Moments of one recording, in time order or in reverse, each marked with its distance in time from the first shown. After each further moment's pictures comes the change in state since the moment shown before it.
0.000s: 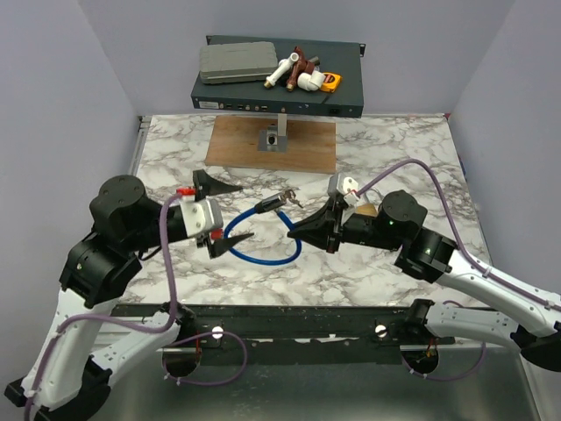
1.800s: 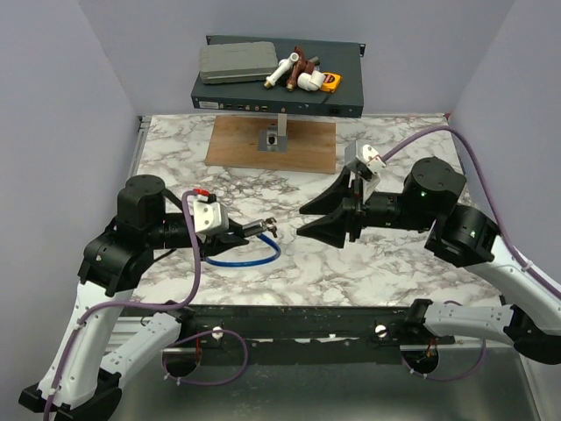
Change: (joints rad) left arm 0.247 0.044 -0.103 -0.185 0.307 0.019; right arm -0.001 0.074 0.446 -0.405 -0.108 0.051
